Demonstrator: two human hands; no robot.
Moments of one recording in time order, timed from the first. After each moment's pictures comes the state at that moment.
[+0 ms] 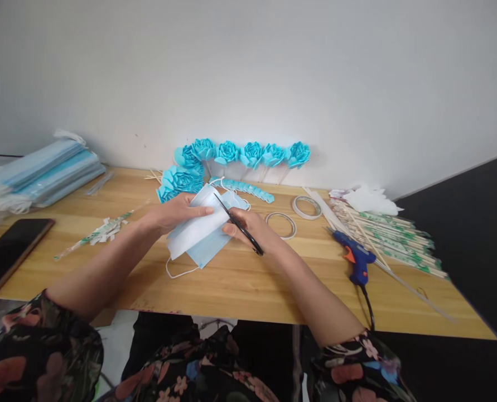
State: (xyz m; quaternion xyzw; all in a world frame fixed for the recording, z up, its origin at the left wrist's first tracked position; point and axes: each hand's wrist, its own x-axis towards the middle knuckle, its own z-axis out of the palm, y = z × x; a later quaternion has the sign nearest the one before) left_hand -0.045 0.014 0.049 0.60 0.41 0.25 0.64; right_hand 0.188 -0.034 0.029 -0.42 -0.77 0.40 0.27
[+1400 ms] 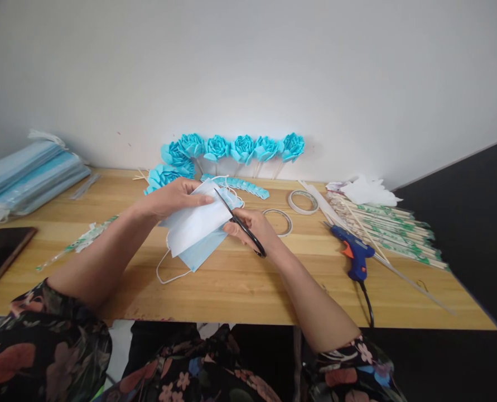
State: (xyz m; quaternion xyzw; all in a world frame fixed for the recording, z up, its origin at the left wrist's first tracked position) left_hand -0.028 0.037 0.069 0.69 0.35 0.20 0.60; right_hand 0.198 -0.042 0.023 -0.48 -0.68 0.44 0.34
